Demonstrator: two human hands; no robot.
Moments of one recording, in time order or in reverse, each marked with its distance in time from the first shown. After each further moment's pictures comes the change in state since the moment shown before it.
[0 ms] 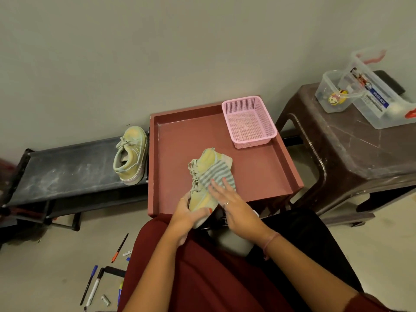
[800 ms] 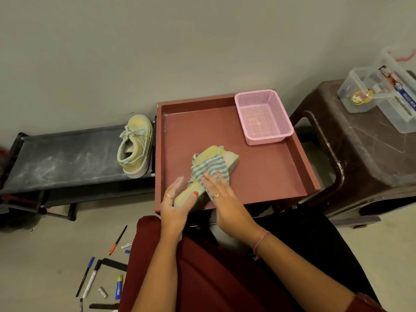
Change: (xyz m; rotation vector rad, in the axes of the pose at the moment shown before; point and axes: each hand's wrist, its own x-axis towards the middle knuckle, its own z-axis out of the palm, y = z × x) left_hand -0.003 0.005 -0.033 -0.062 0.354 0.289; right_hand 0.040 -0.045 0.027 -0.070 0.008 0.022
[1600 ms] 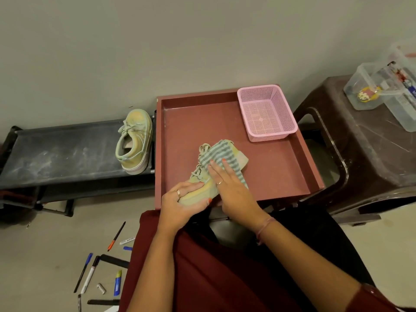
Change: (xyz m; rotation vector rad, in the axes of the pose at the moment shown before) left_hand 0.004 0.017 -0.004 0.210 -0.210 0.233; right_hand 0.025 0.020 -0.010 -0.233 0.040 0.027
